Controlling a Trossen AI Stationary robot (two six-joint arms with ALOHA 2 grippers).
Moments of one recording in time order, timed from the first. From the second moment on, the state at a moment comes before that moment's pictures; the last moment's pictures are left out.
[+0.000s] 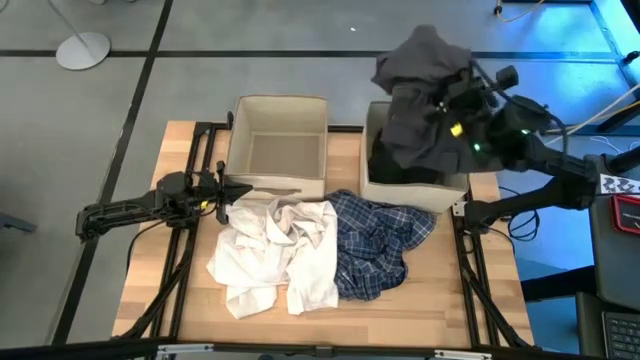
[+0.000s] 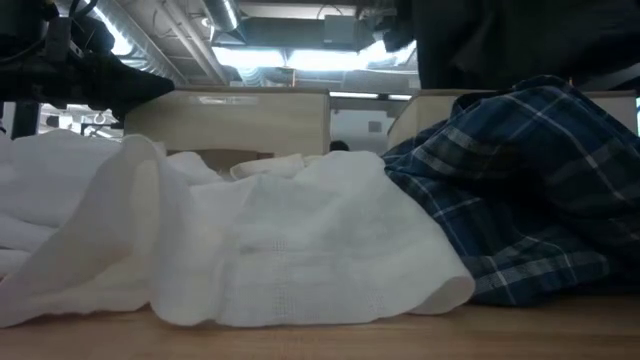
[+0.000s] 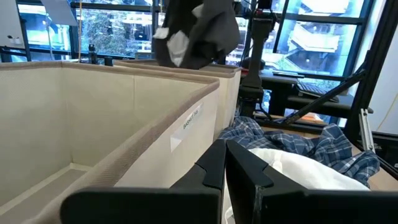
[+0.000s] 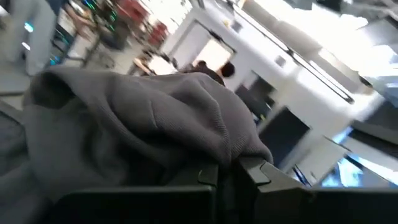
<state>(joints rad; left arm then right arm) 0.23 0.00 0.01 0.06 0.01 -0.07 -0.10 1.07 1.44 -0.08 1.20 -0.90</state>
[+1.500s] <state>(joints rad) 0.23 0.00 0.01 0.06 0.01 -0.08 -0.50 1.24 1.11 -1.16 0.68 0.33</state>
